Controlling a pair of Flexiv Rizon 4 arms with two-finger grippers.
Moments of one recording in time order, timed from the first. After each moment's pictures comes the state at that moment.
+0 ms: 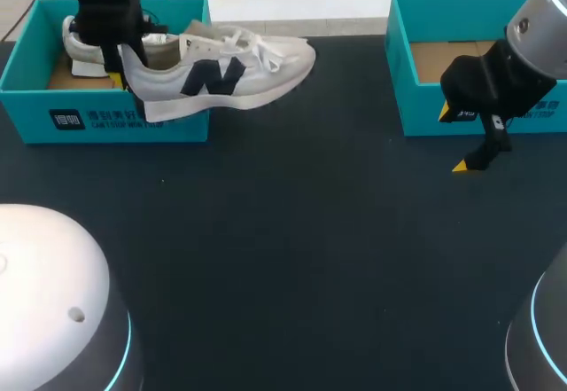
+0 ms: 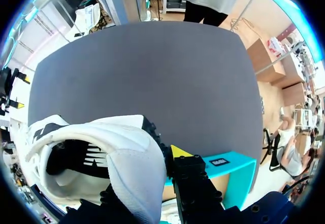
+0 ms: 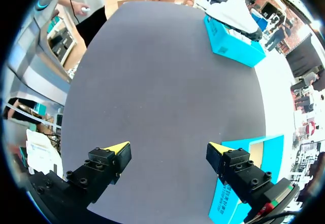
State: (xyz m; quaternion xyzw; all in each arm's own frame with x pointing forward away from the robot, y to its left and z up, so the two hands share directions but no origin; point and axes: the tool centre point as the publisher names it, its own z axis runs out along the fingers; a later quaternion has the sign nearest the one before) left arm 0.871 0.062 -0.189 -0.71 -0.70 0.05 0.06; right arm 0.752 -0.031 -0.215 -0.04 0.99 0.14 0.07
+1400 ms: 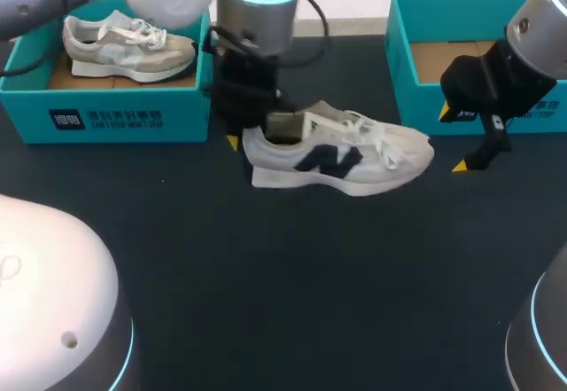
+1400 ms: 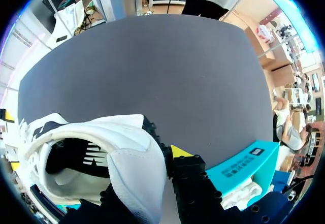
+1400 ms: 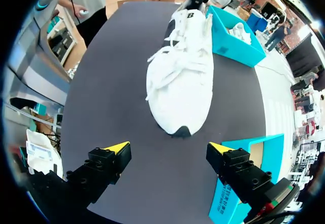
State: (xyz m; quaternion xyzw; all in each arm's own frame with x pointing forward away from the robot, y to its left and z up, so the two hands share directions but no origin) left arm 0.785 -0.116 -0.248 -0.76 -0.64 -0.01 0.08; right arm 0.752 -0.031 -0.215 -0.04 0.99 0.14 0.07
